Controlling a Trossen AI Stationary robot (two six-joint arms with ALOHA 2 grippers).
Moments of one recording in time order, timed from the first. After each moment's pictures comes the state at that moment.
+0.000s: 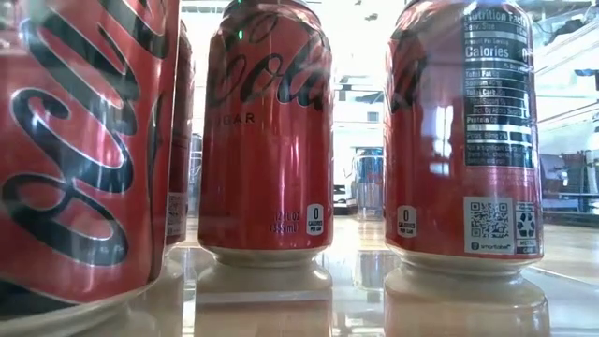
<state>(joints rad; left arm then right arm) -0.60 2.07 1.92 -1.06 0.09 -0.27 0.84 1.99 1.96 -1.55 0.90 1.26</state>
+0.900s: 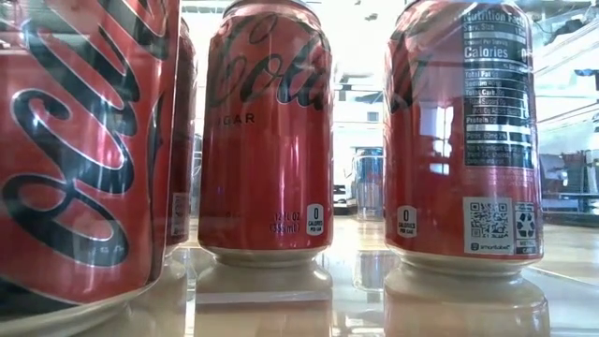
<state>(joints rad) -0.88 1.80 1.78 -1.10 -0.74 -0.55 0.80 2.06 1.96 -1.49 0.85 1.18</state>
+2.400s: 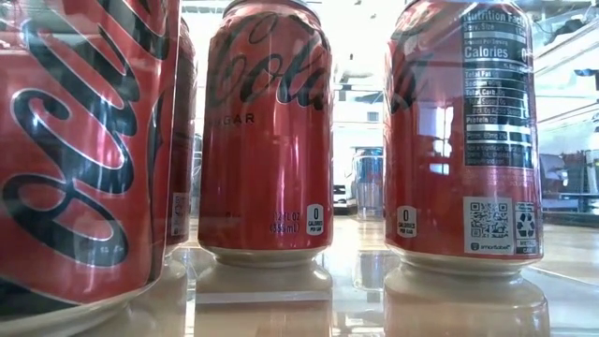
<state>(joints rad) -1.01 1.41 0.98 -0.53 -0.92 -0.79 0.64 2.09 1.96 -1.21 0.37 0.85</state>
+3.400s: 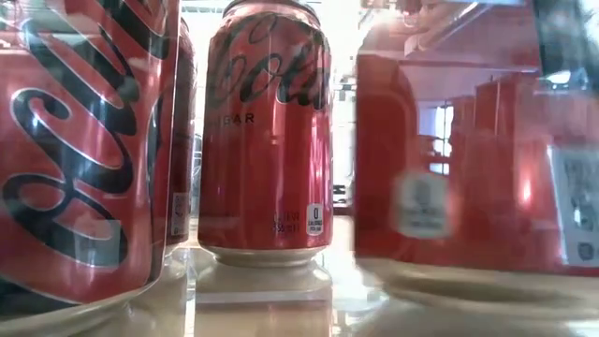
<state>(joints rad) -1.00 1.41 0.98 -0.54 -0.92 -0.79 0.65 2.15 1.96 -1.01 0.21 0.64</state>
